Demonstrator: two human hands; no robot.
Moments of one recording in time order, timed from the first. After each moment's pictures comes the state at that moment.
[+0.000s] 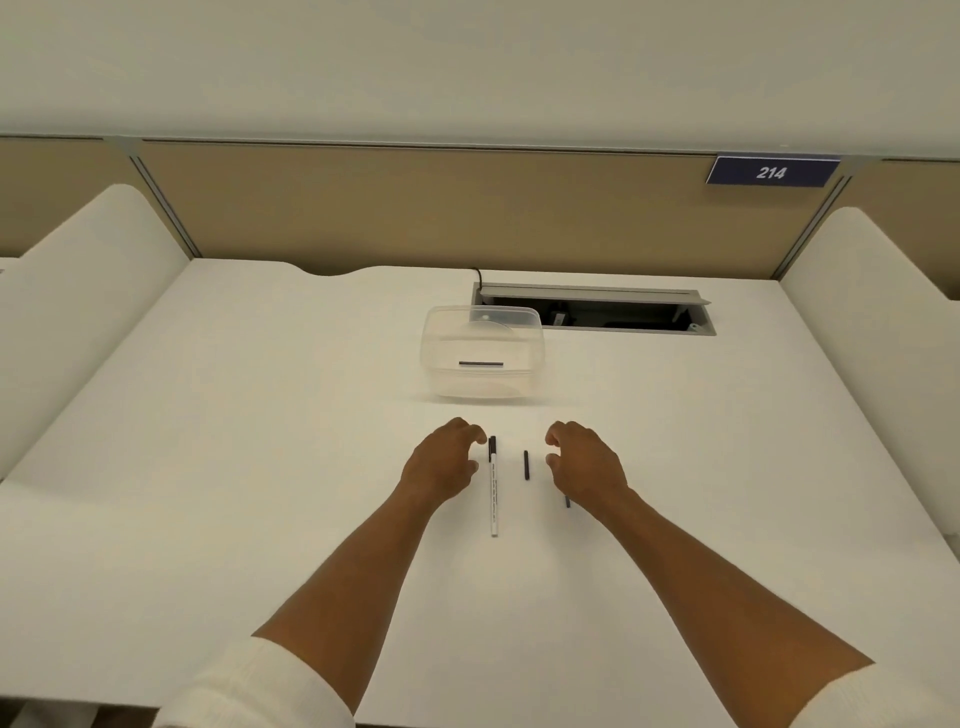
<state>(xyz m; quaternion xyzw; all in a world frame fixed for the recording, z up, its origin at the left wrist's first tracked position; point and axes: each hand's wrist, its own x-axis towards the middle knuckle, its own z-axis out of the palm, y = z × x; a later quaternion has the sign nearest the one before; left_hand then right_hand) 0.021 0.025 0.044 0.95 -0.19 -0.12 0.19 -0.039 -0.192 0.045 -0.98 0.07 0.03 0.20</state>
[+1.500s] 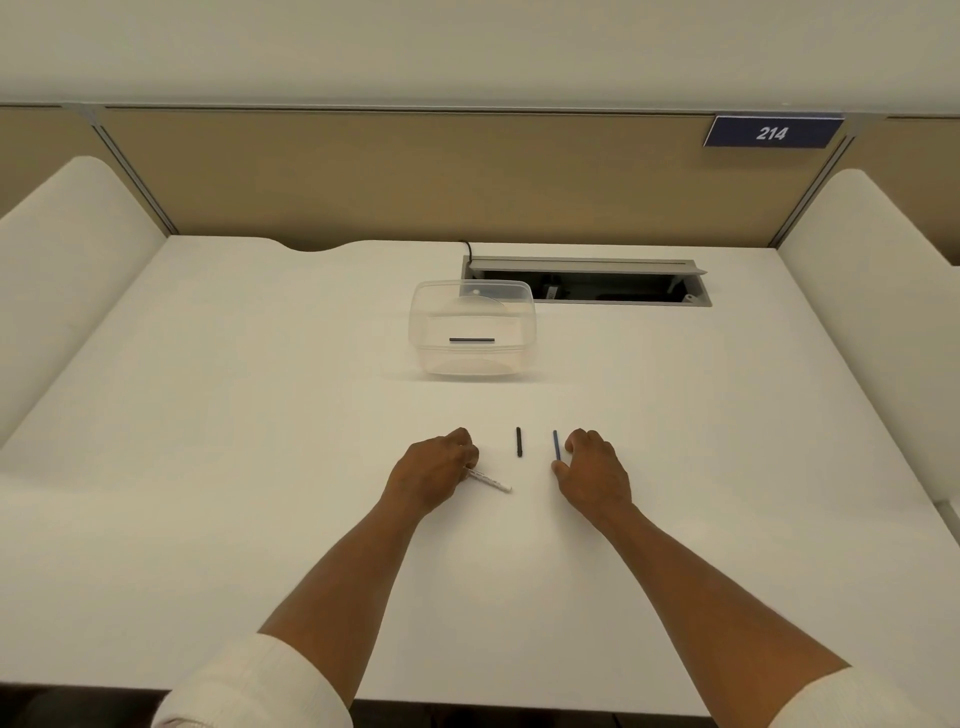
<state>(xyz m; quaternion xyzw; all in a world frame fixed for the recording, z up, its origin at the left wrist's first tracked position) -0.001 0.038 0.015 0.94 -0.33 -0.09 0.05 -0.071 -0.198 0.010 -0.96 0.19 0.05 0.22</state>
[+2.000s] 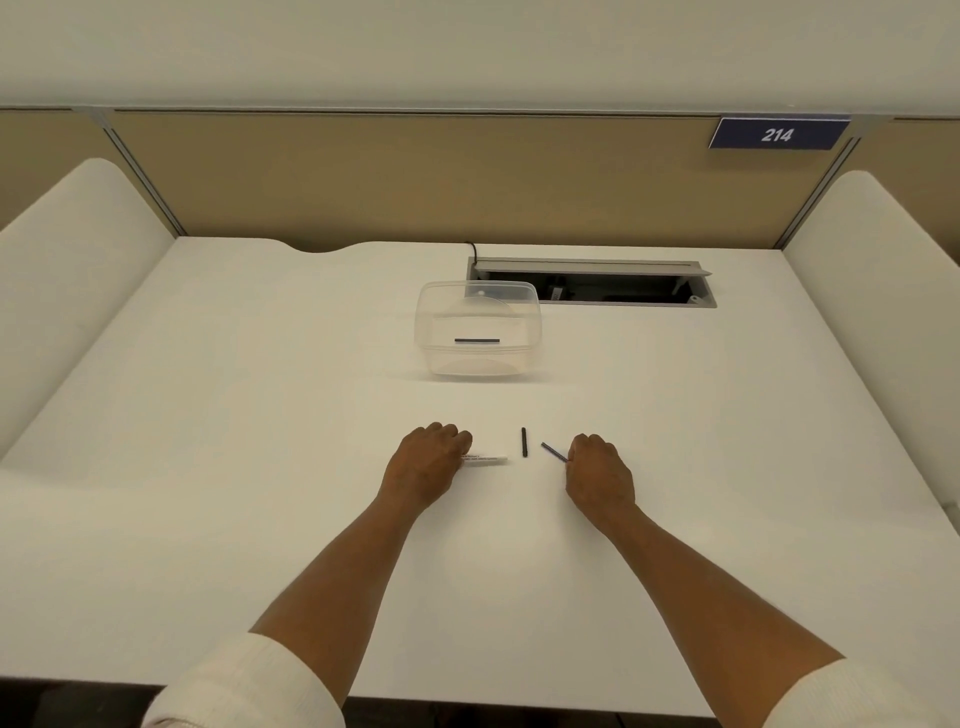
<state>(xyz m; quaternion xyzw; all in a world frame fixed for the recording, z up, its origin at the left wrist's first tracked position) 0.003 0.045 0.026 0.95 -0.32 -0.02 0.02 -0.069 -0.195 0.007 -0.97 0.17 0.07 0.14</state>
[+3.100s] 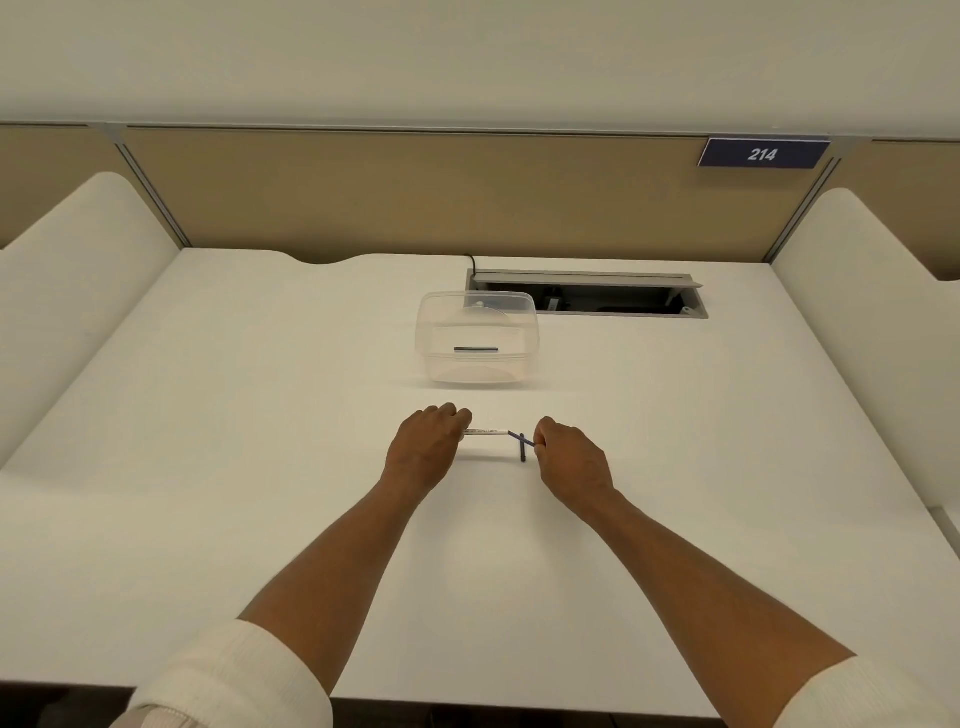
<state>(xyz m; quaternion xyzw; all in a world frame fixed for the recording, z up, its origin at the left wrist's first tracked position) 0.011 0.036 0.058 0.96 -0.27 0.03 0.02 -0.058 -0.169 0.045 -0.97 0.09 0.02 0.21</state>
